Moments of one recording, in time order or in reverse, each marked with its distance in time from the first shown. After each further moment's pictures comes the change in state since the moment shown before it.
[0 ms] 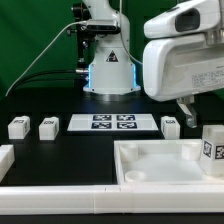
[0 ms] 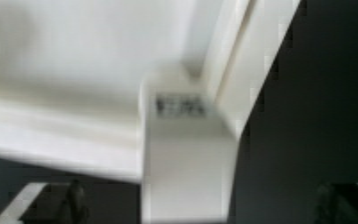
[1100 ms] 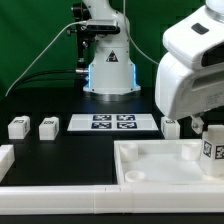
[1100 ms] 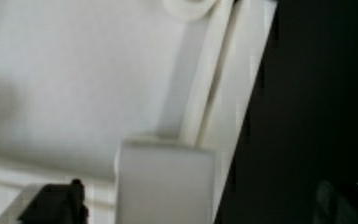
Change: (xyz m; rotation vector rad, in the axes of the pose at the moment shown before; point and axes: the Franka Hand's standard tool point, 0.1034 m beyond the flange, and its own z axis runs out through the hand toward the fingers) arm 0.014 -0.001 0.009 0.044 -0.220 -0.011
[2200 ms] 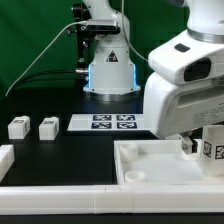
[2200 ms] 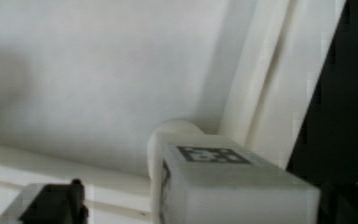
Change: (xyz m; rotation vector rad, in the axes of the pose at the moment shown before) arm 0.001 0.016 0.028 -0.034 0.087 -0.002
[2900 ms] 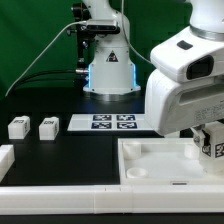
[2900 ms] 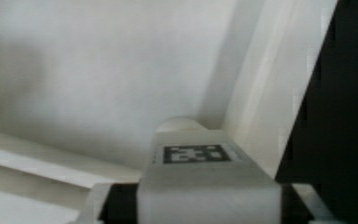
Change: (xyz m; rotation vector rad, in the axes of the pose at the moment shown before) arm -0.002 -0.004 -0.004 0.002 -0.026 0.043
